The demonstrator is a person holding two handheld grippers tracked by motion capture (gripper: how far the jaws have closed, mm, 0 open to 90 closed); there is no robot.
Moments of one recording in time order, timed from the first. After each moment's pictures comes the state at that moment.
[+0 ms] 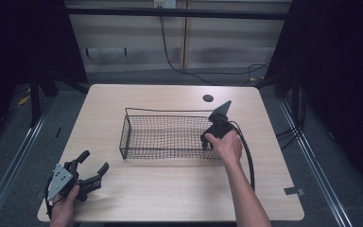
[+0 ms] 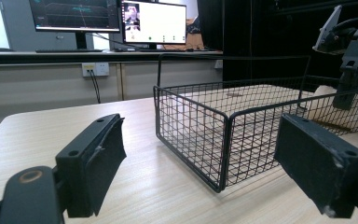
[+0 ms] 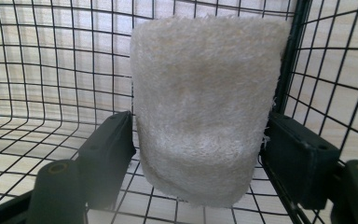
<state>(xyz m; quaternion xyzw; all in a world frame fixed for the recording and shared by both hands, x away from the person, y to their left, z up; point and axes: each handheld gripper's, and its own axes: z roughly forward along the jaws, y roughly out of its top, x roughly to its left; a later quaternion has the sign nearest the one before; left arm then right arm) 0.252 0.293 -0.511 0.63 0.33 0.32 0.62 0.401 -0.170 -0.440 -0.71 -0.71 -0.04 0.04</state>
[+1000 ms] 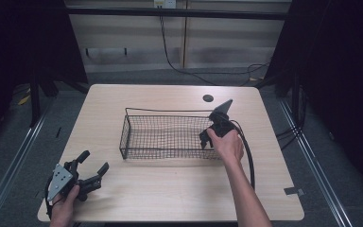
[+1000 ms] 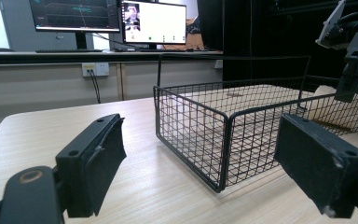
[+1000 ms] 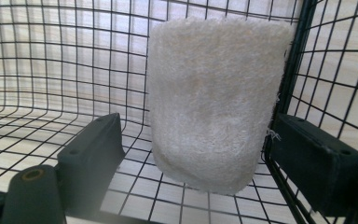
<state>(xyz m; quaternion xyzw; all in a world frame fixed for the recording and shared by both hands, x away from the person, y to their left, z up) 0.252 0.293 -0.511 0.63 0.33 0.32 0.62 0.398 -0.171 -0.431 -0.70 -0.71 -0.06 0.04</state>
